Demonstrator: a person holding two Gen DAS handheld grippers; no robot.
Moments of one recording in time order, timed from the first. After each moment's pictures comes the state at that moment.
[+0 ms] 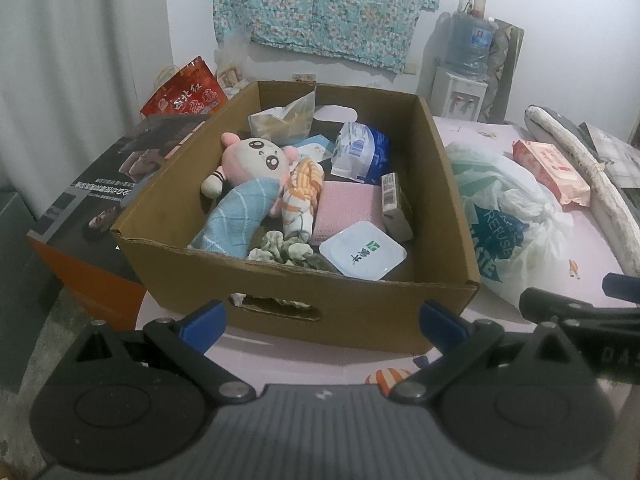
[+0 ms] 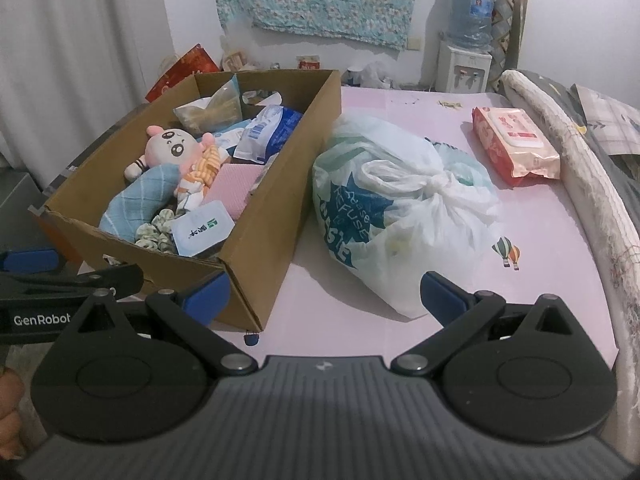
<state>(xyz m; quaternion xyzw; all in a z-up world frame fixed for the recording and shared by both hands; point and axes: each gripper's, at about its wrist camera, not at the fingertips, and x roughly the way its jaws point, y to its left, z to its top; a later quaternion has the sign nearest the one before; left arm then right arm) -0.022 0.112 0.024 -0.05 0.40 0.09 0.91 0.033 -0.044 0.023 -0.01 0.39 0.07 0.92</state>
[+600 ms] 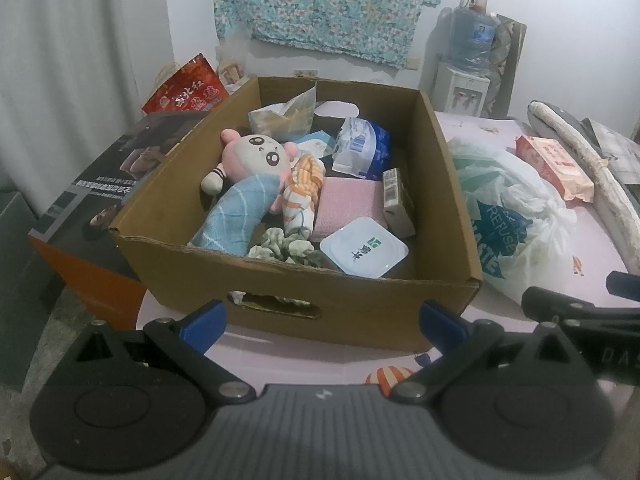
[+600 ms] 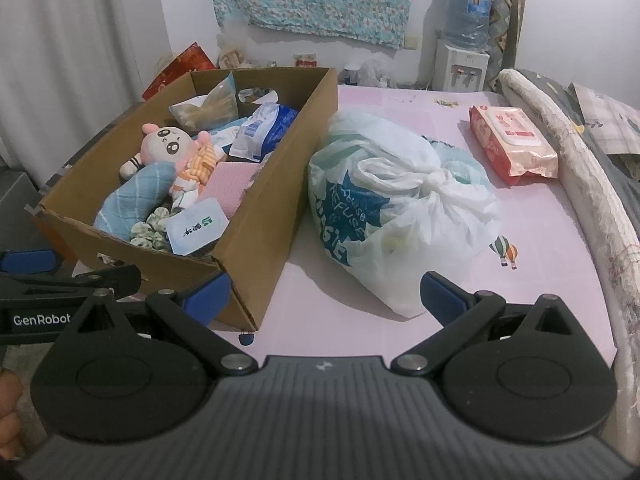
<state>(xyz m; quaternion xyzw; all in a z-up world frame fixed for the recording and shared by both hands) -0.020 0.111 0.022 -0.04 0.40 0.09 0.91 0.035 -0.045 0.021 -0.02 0.39 0.06 0.92</state>
